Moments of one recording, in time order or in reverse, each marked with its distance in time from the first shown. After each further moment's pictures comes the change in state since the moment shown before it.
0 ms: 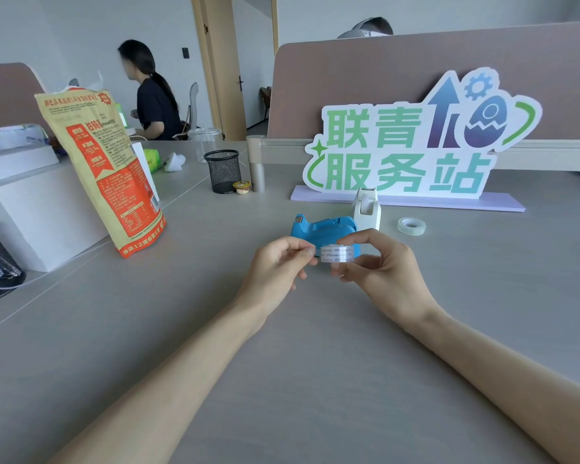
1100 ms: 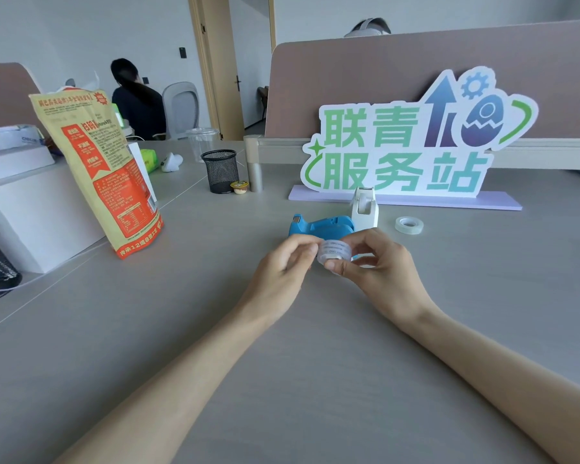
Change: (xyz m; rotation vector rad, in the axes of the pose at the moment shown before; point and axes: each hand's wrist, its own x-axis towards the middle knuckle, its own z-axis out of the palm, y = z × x) left_hand -0.007 -0.001 0.006 0.101 -0.071 0.158; right_hand 0.004 0.003 0.001 -0.084 0.056 -0.078
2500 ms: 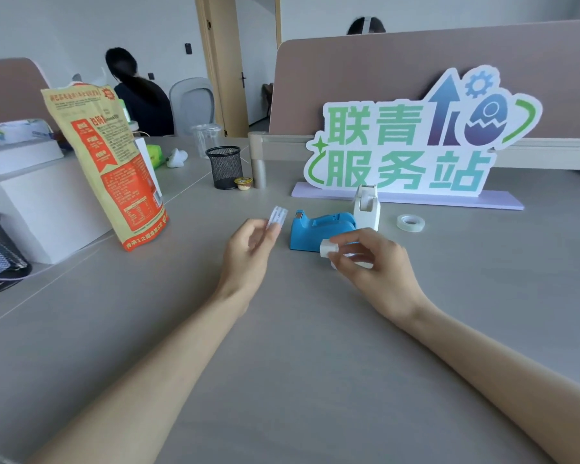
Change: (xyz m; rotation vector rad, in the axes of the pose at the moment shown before) left_hand 0.016 -0.019 -0.029 -0.031 0.352 -0.035; right_hand -0.002 0.004 0.003 -0.073 -0.017 -0.049
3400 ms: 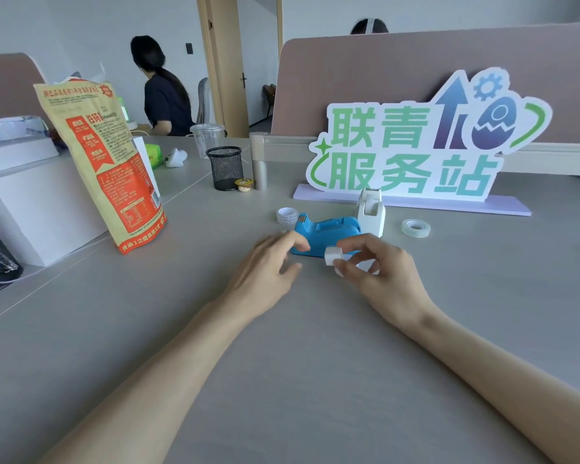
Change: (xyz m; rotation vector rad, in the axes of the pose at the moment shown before) left_hand 0.005 -0.012 0.001 0.582 -0.351 0.347; right_hand 0.006 0.006 0.000 -0.104 -0.017 -0.013
